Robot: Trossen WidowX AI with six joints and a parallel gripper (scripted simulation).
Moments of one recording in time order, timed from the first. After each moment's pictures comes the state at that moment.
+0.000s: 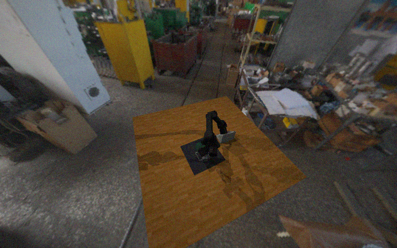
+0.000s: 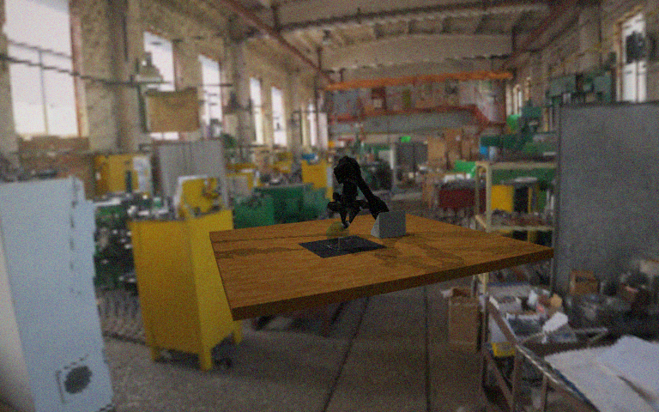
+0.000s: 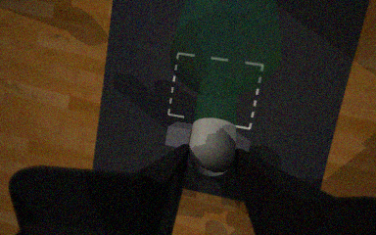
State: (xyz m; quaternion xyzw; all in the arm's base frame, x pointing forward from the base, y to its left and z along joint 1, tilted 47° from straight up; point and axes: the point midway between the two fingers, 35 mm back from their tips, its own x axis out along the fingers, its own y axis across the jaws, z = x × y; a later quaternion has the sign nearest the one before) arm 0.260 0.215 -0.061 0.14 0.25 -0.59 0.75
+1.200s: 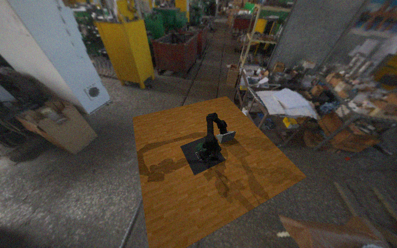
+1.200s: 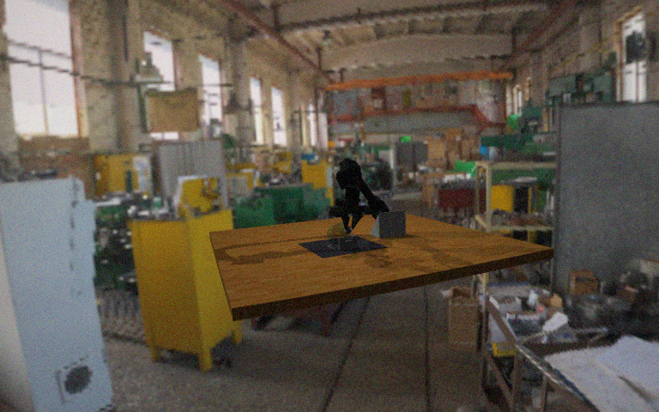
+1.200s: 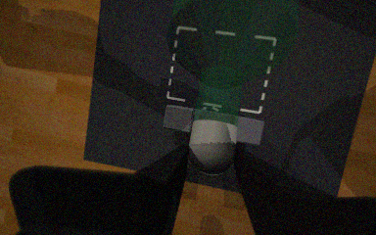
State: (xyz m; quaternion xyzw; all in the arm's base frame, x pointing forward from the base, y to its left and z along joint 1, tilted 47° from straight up) arm 0.259 0.215 -0.093 0.15 0.25 -0.59 0.75
